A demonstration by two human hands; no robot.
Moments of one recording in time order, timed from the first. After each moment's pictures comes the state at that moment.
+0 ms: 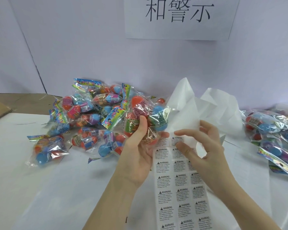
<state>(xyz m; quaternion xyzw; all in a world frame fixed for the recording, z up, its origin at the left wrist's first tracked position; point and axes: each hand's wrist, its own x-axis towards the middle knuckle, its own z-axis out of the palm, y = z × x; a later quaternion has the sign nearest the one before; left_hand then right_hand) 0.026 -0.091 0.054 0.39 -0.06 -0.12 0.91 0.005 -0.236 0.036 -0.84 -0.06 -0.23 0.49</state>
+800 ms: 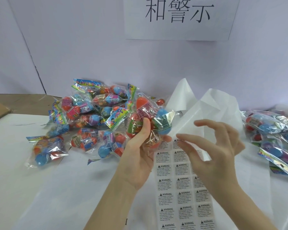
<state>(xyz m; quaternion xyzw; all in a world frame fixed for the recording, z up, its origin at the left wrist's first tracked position) 0.027 -0.091 0.052 0.42 -0.07 -0.11 0.90 0.009 -0.237 0.032 -0.84 -0.11 -0.46 0.27</state>
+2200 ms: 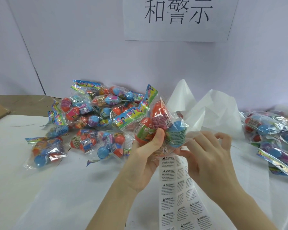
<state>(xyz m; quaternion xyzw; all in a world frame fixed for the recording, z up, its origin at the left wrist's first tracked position) 0.023 -0.094 0.050 0.43 -0.15 -0.15 0.88 0.013 -0.247 0.027 -0.86 -0.20 -0.45 0.10</state>
